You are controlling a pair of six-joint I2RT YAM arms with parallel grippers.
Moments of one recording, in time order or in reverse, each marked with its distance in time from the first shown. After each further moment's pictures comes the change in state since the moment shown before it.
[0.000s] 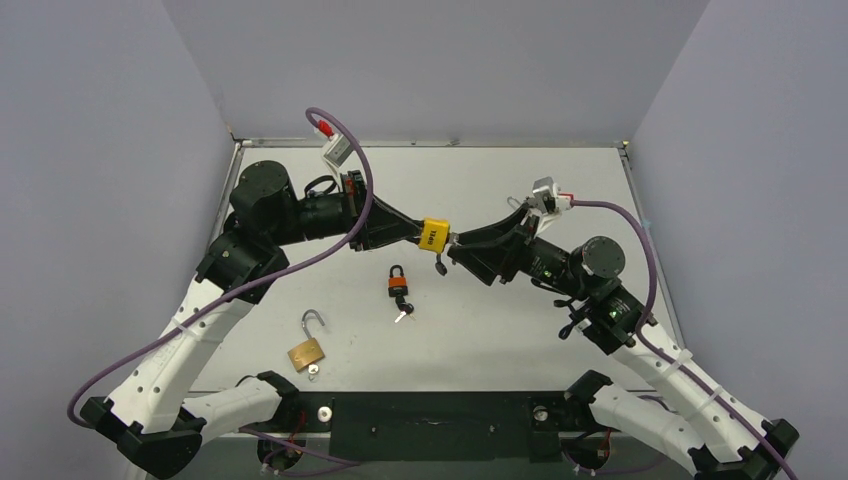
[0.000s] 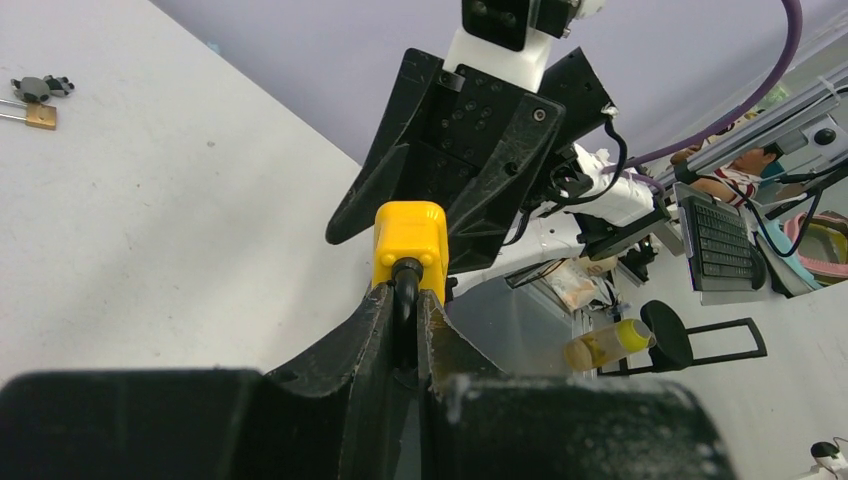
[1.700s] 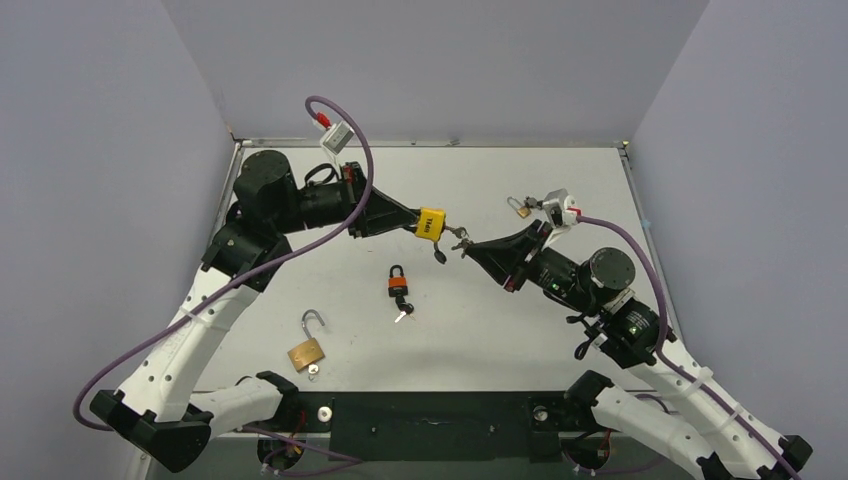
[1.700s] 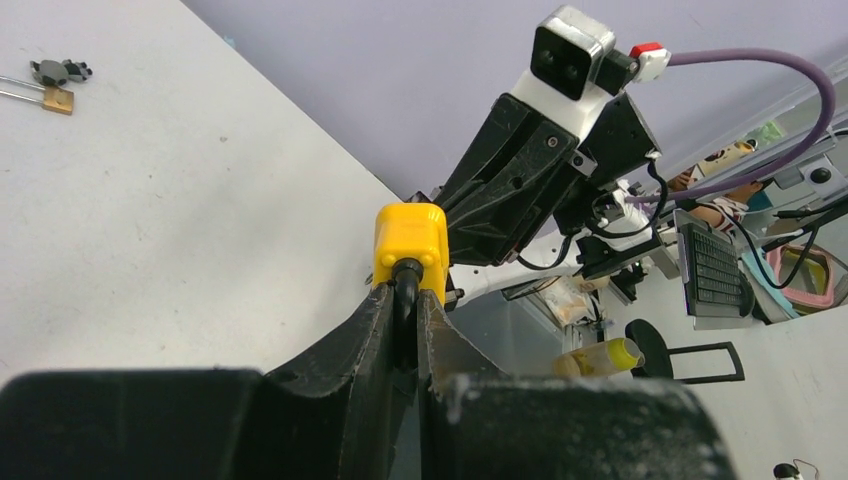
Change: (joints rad) left arm 0.065 0.042 0.002 0.021 0.035 -0.053; right arm 0.046 -0.080 0.032 -0.218 0.183 -0.145
